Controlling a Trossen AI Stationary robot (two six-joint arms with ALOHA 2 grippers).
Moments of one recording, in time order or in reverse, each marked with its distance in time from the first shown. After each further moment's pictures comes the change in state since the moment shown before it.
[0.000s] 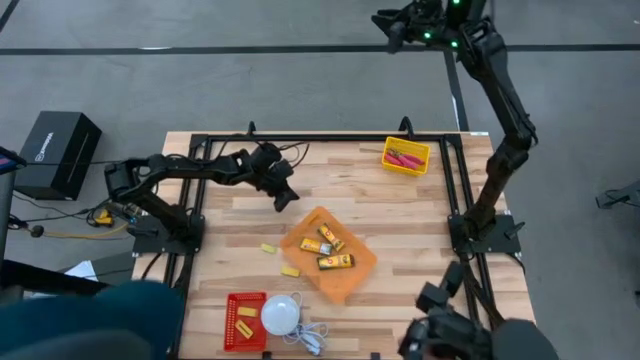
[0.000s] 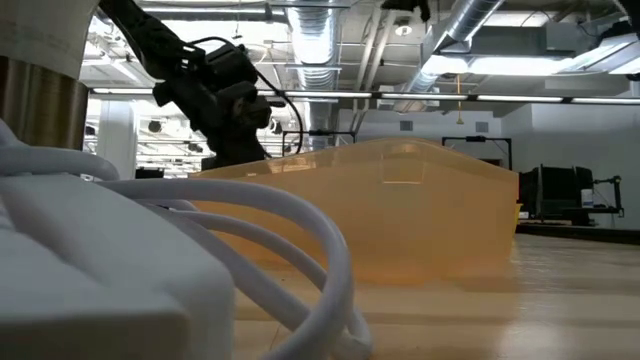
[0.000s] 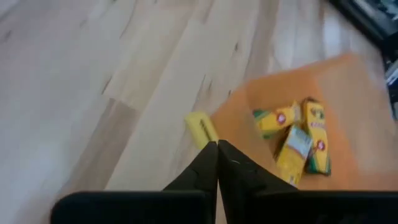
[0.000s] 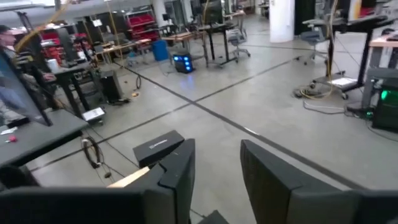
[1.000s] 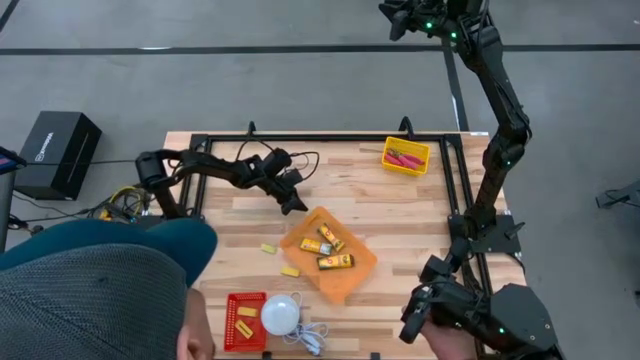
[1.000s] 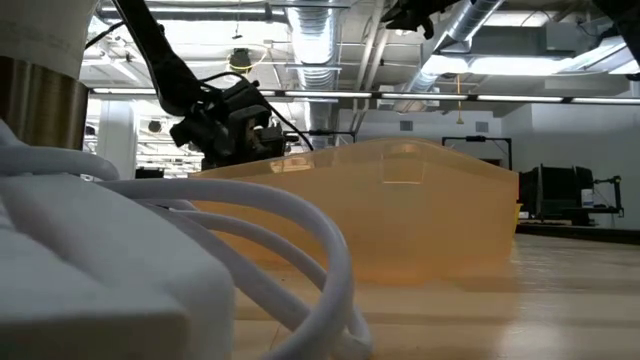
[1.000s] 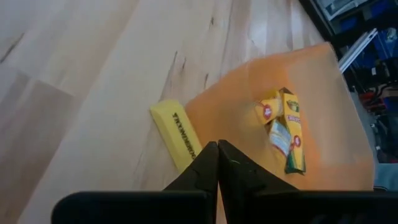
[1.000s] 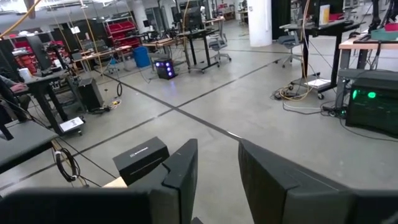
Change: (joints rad) left arm 0.005 0.253 0.000 0.236 0.245 -0.091; right arm -0.100 0.062 0.000 0.074 -0.034 0.008
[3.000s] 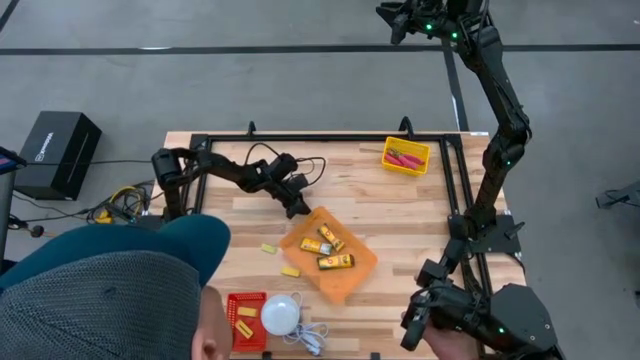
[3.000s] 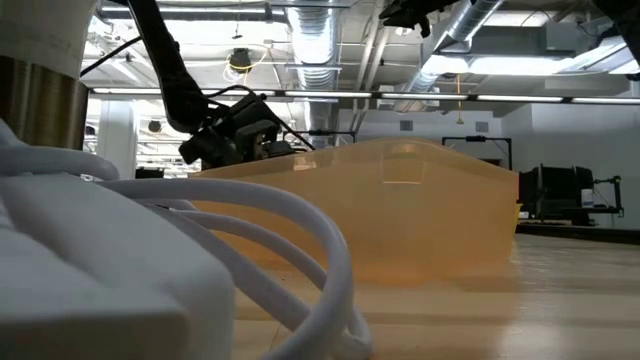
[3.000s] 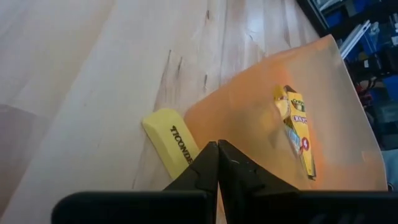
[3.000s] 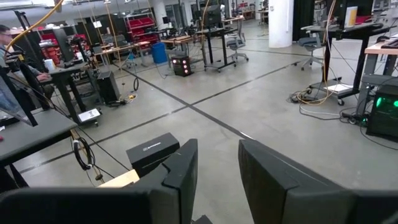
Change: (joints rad) left arm -0.030 0.167 0.006 0.121 0.041 -0.010; right arm 0.000 0.000 0.000 0.001 -0.079 -0.035
